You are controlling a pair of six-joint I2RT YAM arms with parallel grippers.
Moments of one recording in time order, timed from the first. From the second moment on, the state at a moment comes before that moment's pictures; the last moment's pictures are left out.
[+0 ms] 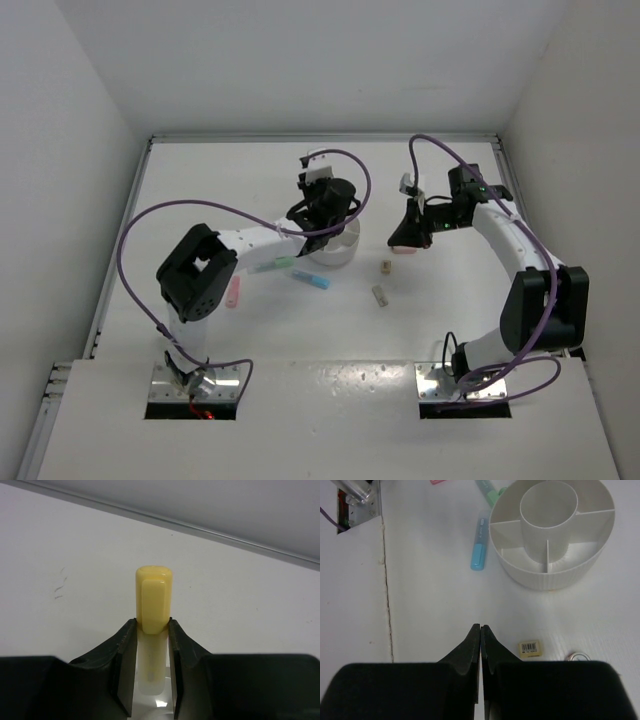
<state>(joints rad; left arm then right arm) -0.81 1.90 1.32 0.27 -1.04 -0.46 0.05 1.50 1.10 -0.87 -1.10 -0.95</state>
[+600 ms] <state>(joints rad) -0.81 1.95 1.30 0.23 -1.04 -0.51 0.05 1.52 1.10 -0.89 -1.10 -0.96</state>
